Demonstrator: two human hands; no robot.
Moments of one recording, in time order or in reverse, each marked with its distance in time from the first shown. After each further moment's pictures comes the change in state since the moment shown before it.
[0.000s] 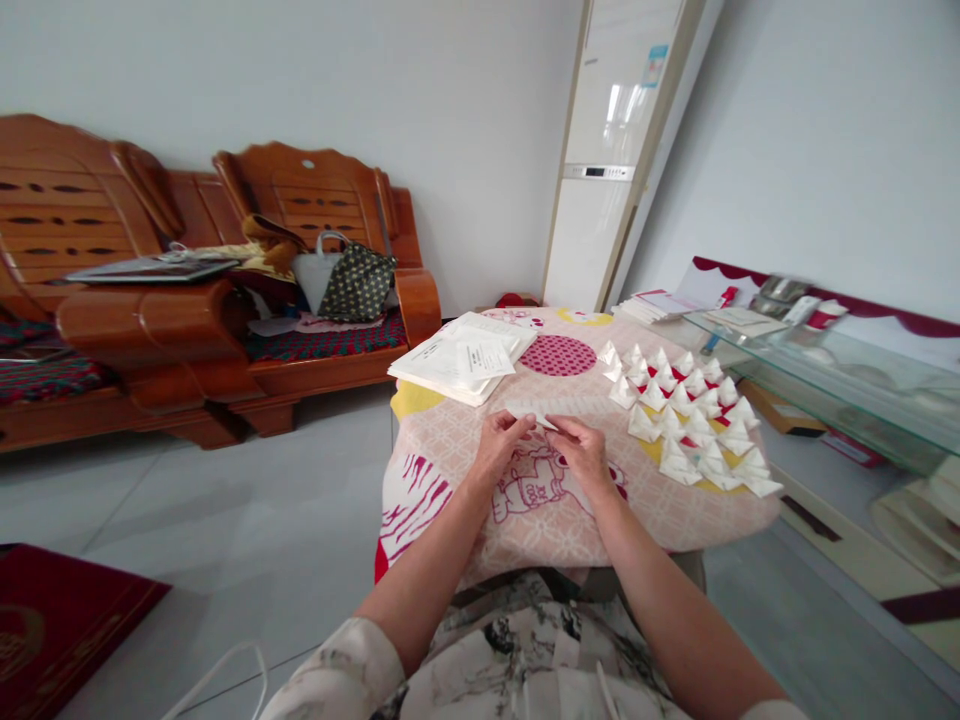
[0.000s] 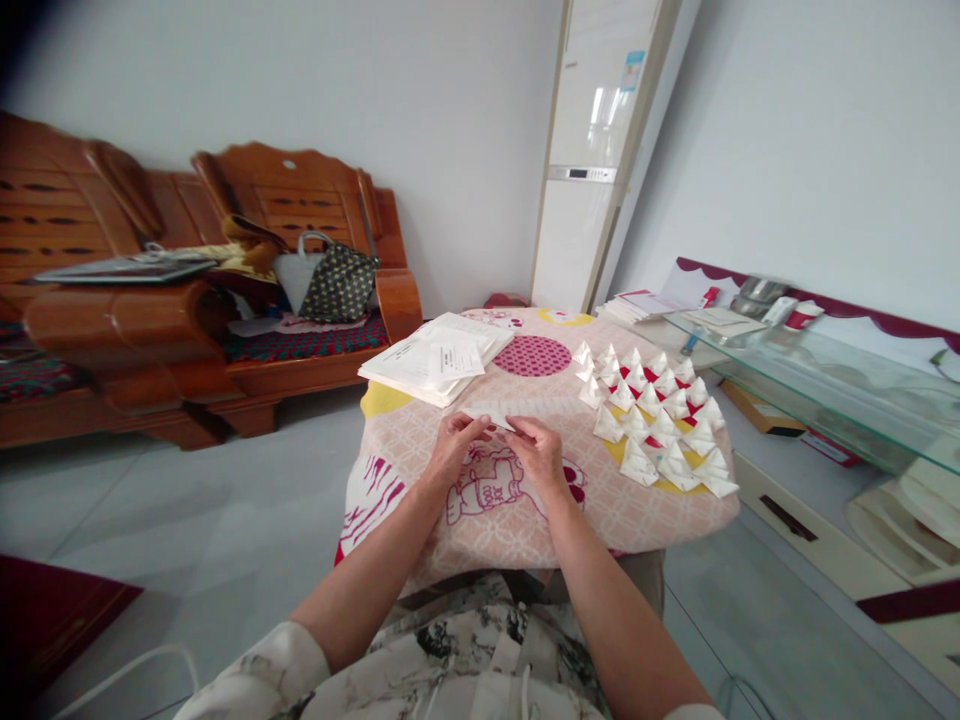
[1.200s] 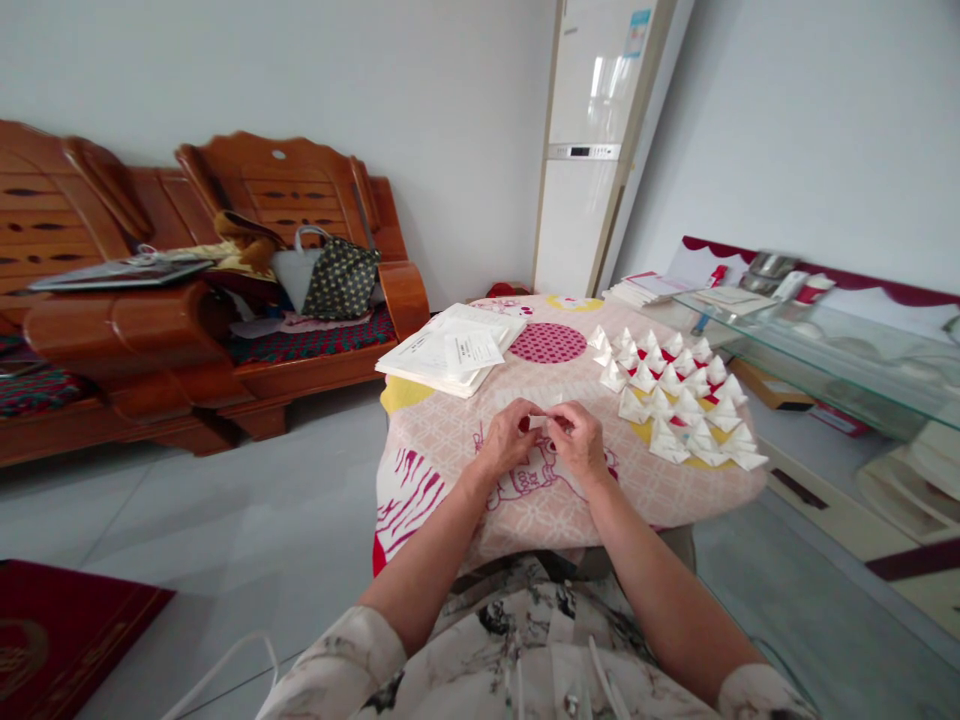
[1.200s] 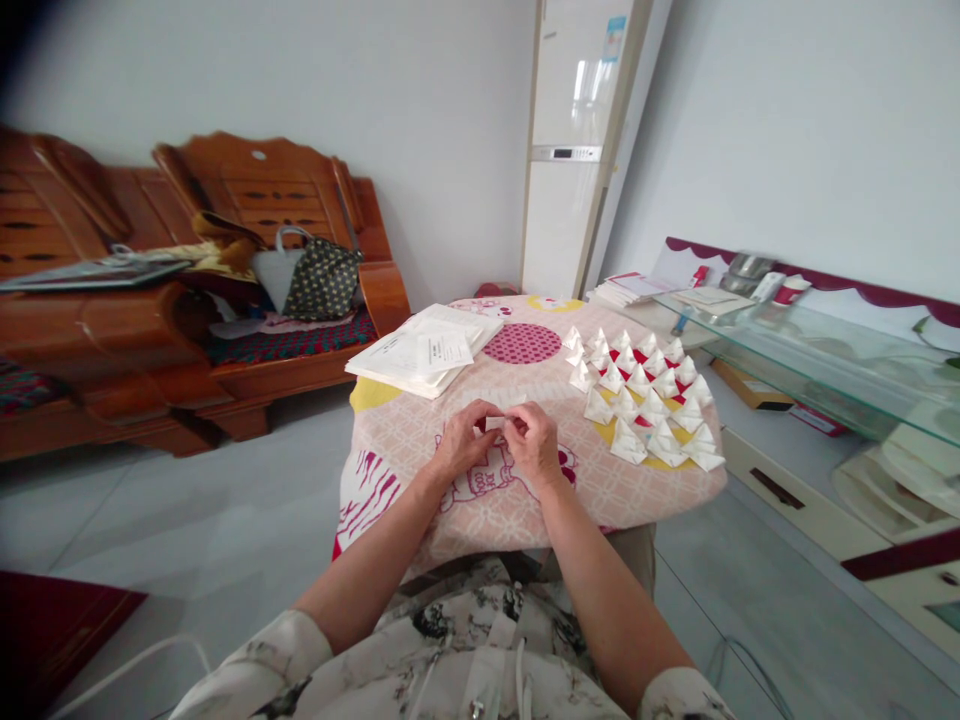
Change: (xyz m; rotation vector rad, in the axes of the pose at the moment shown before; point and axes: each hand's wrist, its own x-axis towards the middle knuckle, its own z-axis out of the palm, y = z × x) left_hand -0.002 -0.003 0.008 0.525 -0.270 0.411; right_hand -0.005 -0.012 -0.007 -0.389 0.063 -0.322
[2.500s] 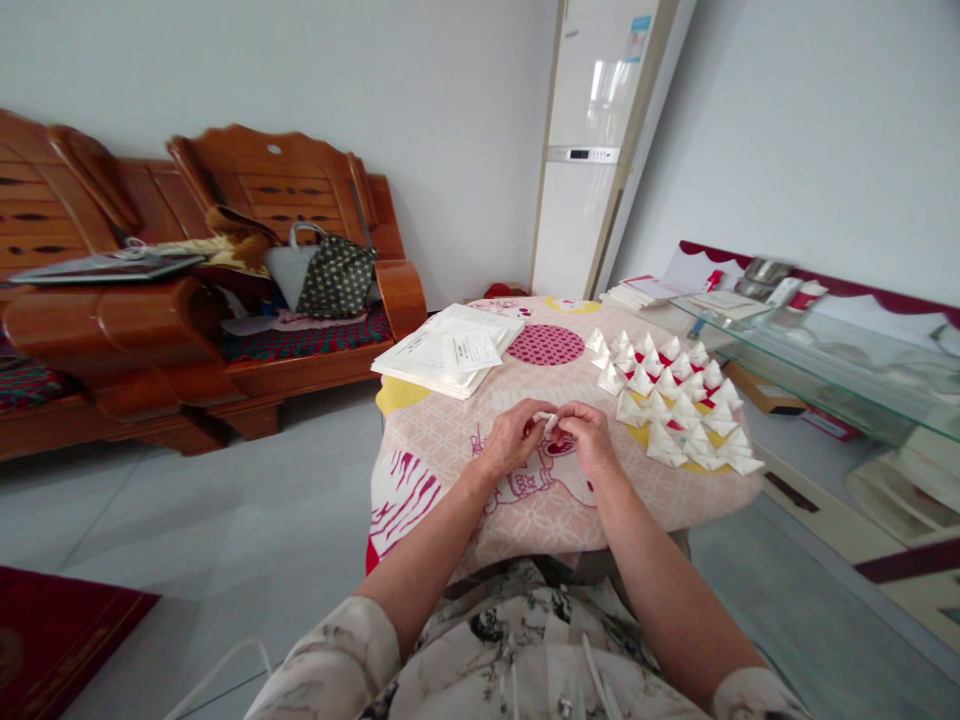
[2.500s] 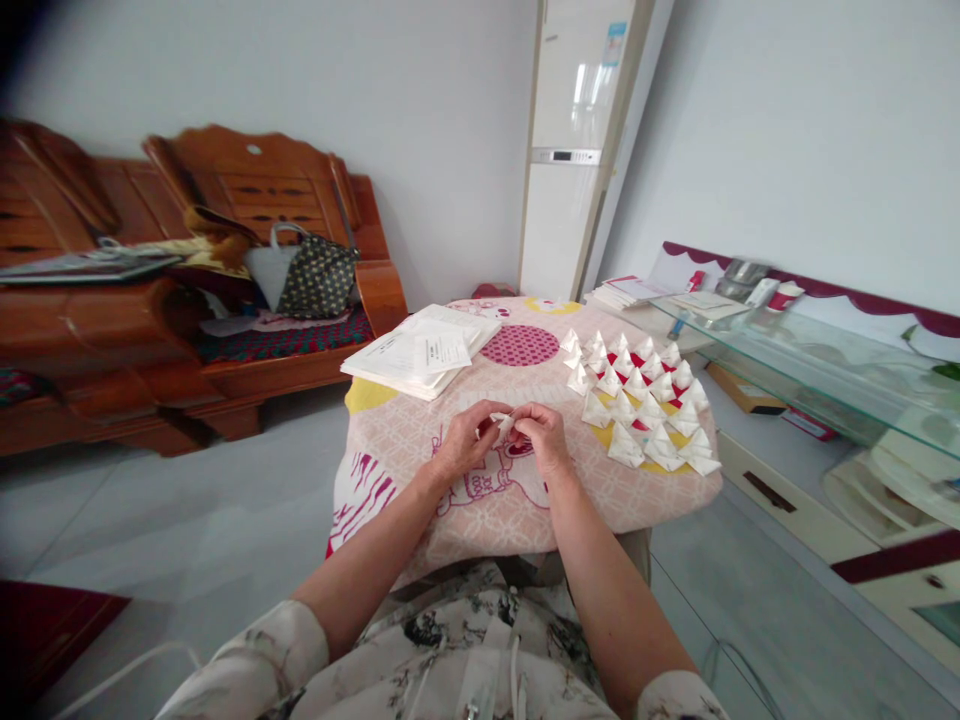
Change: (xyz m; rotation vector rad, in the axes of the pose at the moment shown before) left_hand 0.006 0.007 0.004 0.003 -0.017 0.213; right_hand 0.012 -0.007 -0.012 0.669 -0.045 0.591
